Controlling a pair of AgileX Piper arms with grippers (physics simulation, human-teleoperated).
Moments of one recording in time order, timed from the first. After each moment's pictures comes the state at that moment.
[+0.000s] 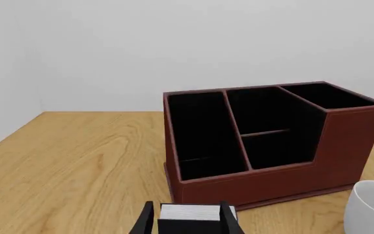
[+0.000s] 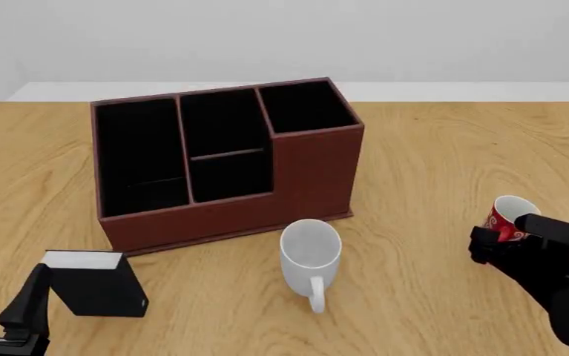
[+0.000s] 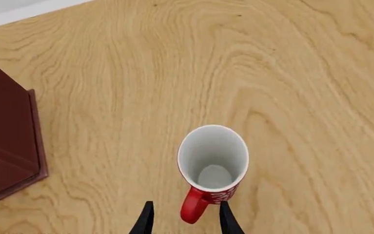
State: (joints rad) left arm 0.00 0.00 0.00 0.00 0.00; right arm -0.17 1.43 -0.30 -0.53 0.15
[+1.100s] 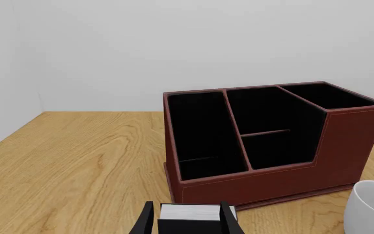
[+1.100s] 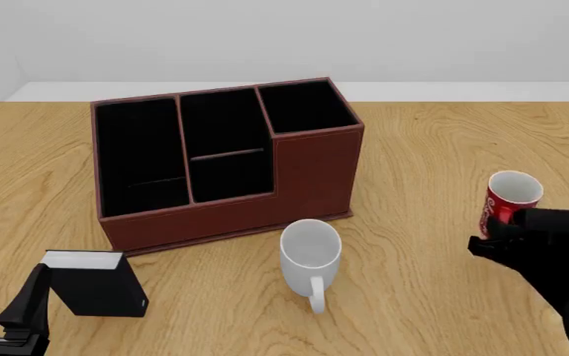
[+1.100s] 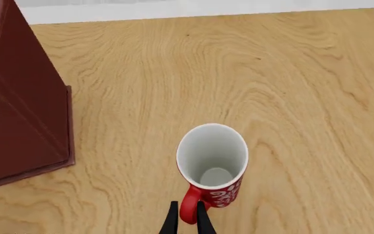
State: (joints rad) left arm 0.00 0.00 0.00 0.00 0.00; right arm -0.10 1.20 -0.29 -0.41 -0.02
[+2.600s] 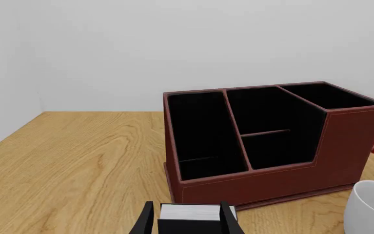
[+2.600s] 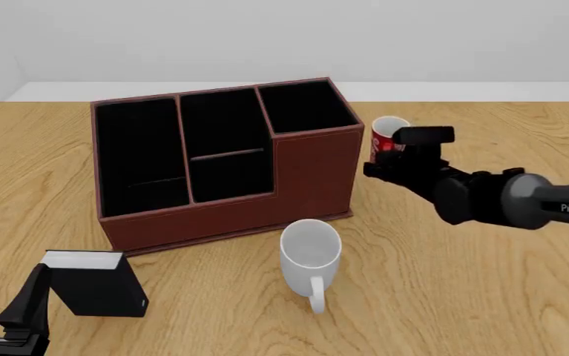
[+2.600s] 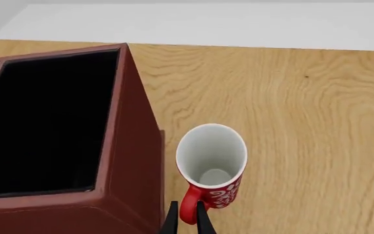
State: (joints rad) left arm 0.00 0.00 0.00 0.00 0.00; right arm 0.23 1.76 -0.94 -0.32 0.09
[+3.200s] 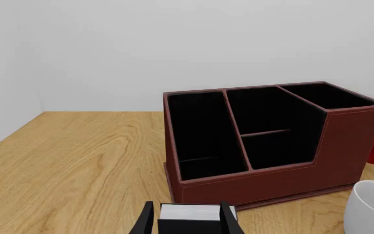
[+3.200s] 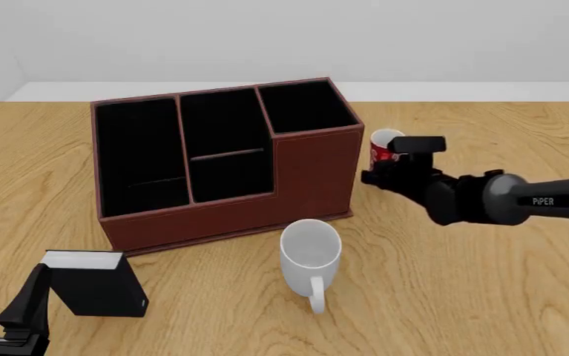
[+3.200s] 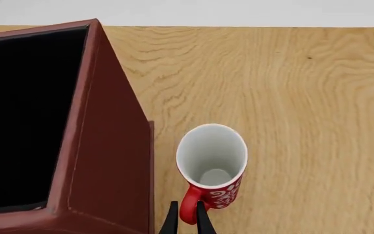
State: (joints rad) left arm 0.00 0.00 0.00 0.00 0.00; right arm 0.21 1.87 -0.98 -0.33 0.10
